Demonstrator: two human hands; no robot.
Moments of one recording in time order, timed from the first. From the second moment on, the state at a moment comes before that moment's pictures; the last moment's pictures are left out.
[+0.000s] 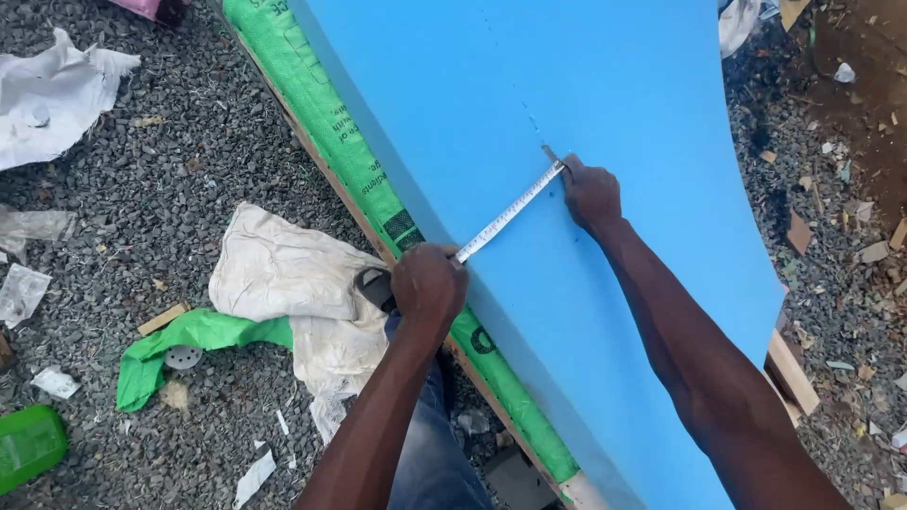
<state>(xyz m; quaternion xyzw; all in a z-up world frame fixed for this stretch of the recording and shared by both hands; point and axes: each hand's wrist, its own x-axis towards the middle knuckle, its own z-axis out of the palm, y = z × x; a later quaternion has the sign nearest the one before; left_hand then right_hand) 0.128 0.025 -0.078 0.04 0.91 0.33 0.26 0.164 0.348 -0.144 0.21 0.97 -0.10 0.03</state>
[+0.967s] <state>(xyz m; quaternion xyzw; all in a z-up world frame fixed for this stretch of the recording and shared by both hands) -0.032 -0.010 0.059 0.02 0.88 0.28 0.38 0.520 0.100 -0.053 0.47 0.87 -0.14 0.08</state>
